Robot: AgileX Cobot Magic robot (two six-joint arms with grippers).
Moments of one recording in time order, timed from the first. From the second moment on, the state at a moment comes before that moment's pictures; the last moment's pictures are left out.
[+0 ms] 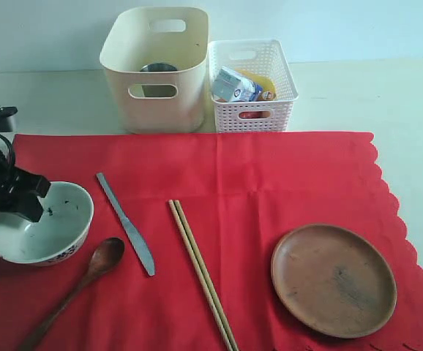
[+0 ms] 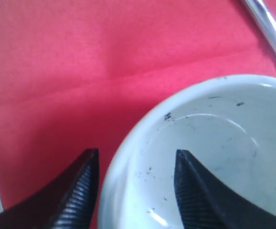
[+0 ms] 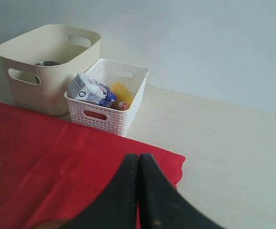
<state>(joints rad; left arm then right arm) -0.09 1.73 -0.86 -0.31 0.64 0.33 0.28 0.37 -0.45 -0.03 0.49 -0.05</state>
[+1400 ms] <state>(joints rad) -0.09 1.56 -1.09 -0.38 0.60 0.34 0.28 0.37 -0.45 -0.03 0.49 -0.05</state>
